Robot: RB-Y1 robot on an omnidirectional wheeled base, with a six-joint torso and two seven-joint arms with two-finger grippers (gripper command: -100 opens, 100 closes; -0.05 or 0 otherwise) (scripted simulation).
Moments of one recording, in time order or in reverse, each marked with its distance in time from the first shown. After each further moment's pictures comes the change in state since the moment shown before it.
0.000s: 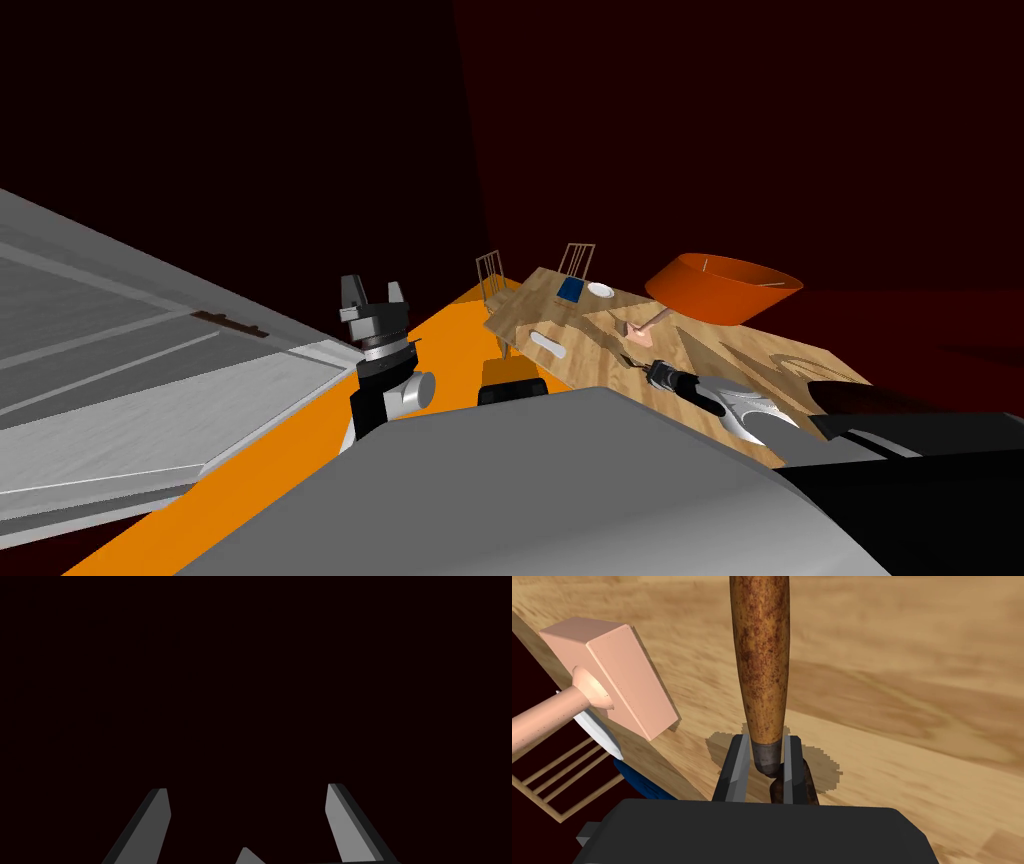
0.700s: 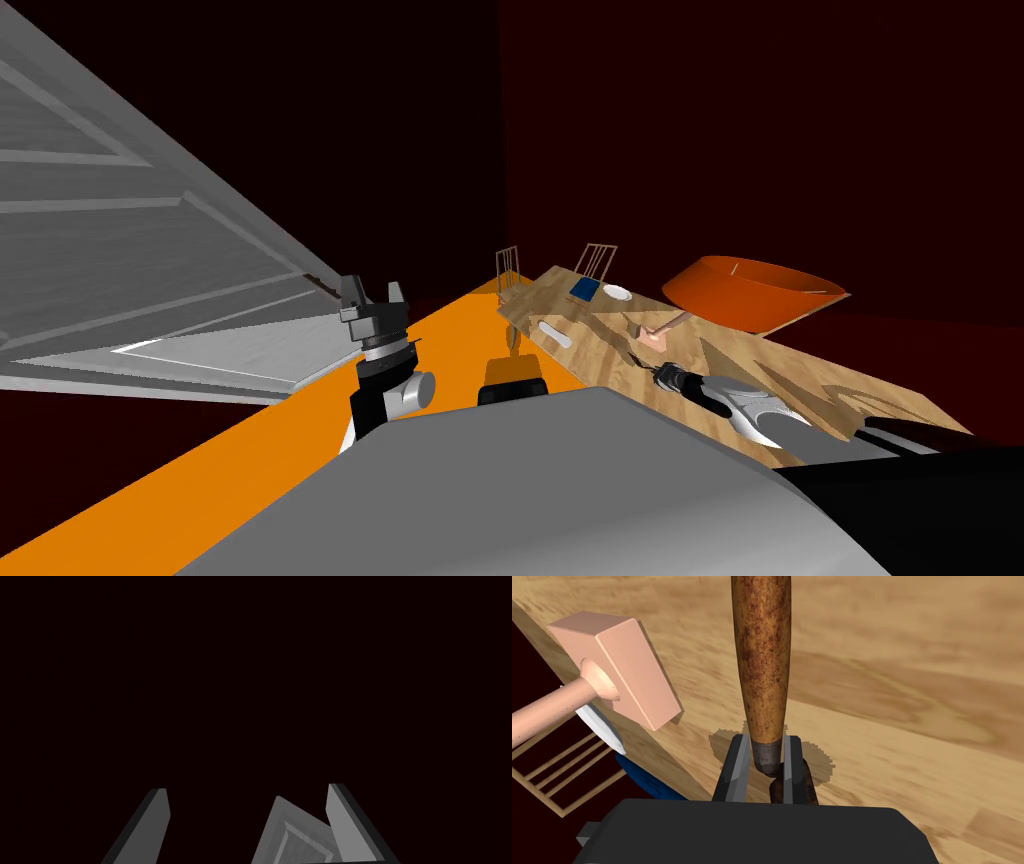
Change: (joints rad) left arm 0.000 0.000 0.000 0.000 0.000 0.000 0.000; right arm 0.022 -0.083 0.159 -0.062 -0.104 0.123 -0.194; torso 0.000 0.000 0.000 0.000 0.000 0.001
